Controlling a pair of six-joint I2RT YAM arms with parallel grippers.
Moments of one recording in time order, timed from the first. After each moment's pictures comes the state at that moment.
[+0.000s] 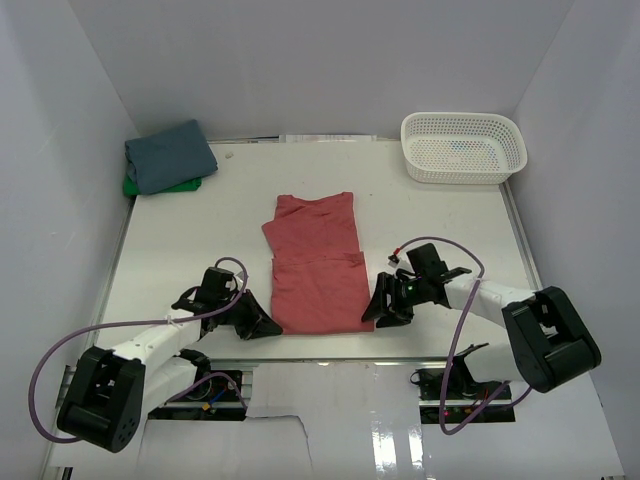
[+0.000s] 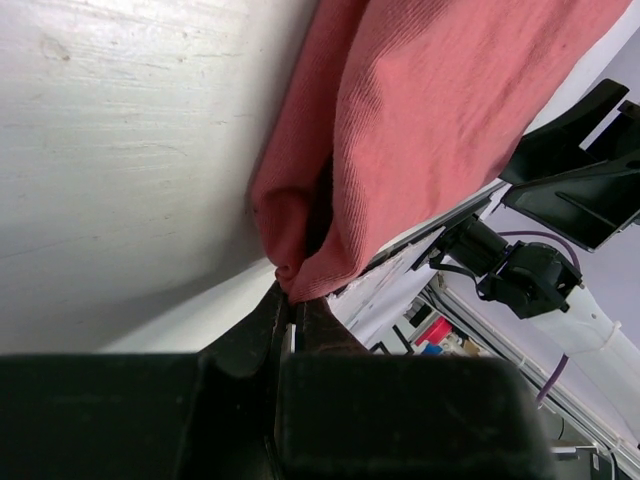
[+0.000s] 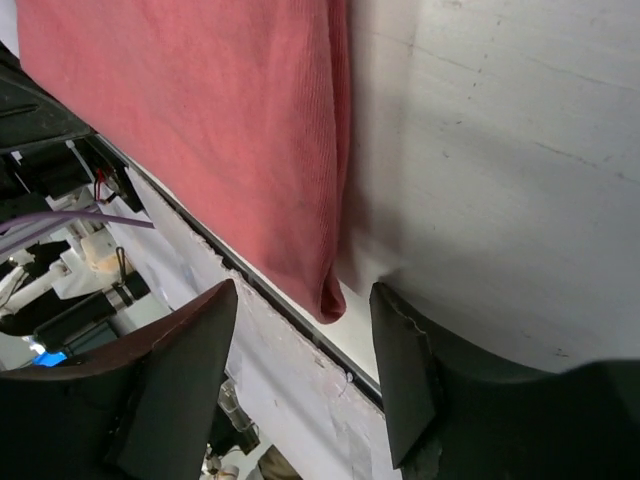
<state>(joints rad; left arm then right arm) -0.34 1.02 0.25 -0.25 0.62 -0.98 0.45 1.33 0.46 -0.25 -0.70 0.60</state>
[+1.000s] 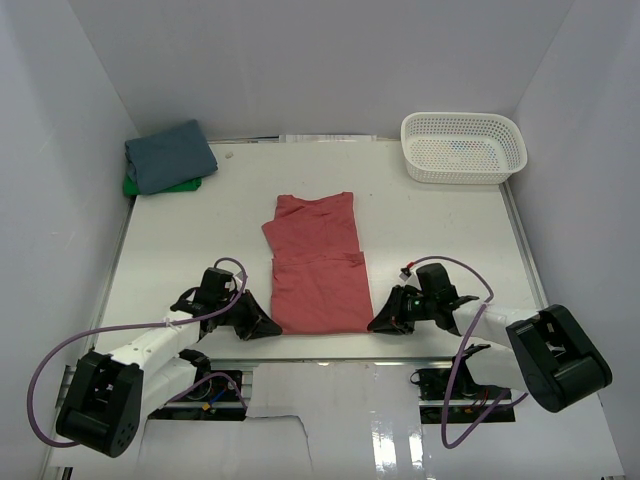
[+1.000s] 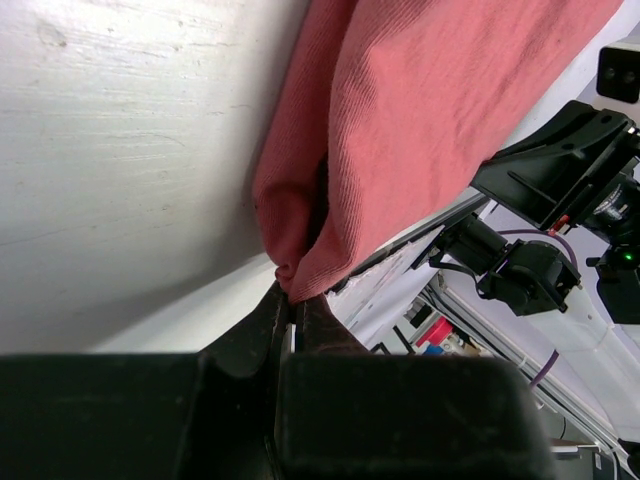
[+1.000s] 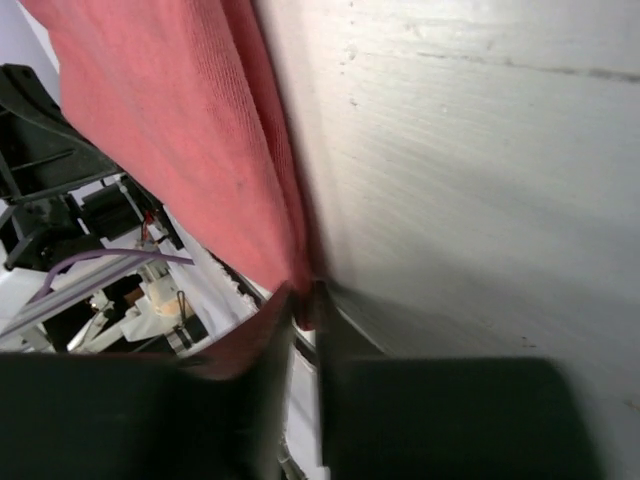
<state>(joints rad) -0.34 0.99 0.25 -0.27 0.62 -0.98 0.46 1.23 0.21 0.10 -0.69 0.88</state>
